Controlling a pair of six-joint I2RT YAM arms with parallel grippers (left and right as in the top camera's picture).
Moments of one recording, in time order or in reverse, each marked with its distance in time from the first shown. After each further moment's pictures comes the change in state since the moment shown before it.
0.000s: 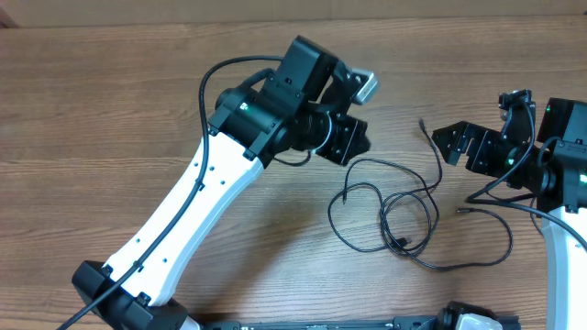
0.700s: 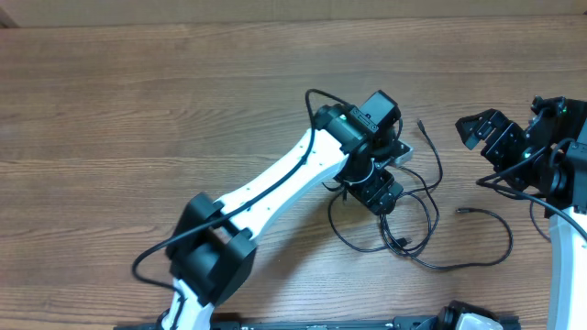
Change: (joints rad) left arm -0.175 0.356 -0.014 -0.059 -0.130 0.207; right arm -0.067 0.000 0.000 0.022 0.071 0.322
